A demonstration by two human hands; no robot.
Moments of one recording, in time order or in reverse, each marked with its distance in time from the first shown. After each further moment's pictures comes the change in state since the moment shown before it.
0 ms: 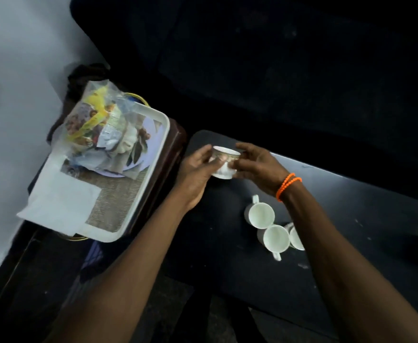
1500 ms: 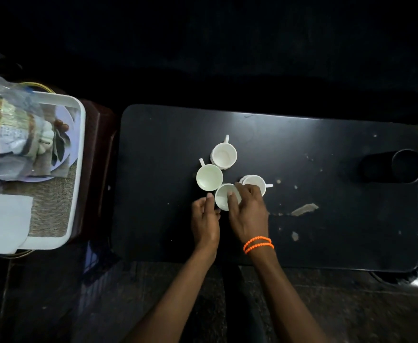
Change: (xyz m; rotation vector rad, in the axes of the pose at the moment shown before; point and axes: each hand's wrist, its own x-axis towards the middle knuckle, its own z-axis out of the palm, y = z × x) left_hand -0.127 -0.163 0.095 0.299 0.326 -0.368; right_hand -0.152 0.167 -0.022 -0.637 0.732 -0.025
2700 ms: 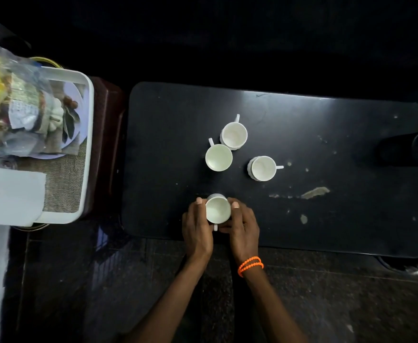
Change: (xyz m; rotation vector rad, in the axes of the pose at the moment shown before) left_hand -0.016 -0.048 -0.057 0.148 0.090 0.150; right_hand -0.083 0.020 0.049 0.693 -0.026 0.381
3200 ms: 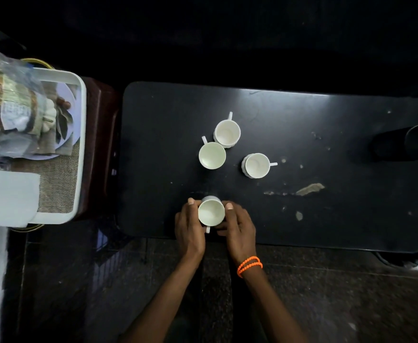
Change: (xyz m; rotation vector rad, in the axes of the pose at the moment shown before) left_hand -0.001 -0.002 -0.004 0.048 0.011 0.018; right_hand -0.003 0.004 -0.014 -0.083 -0.067 -0.030
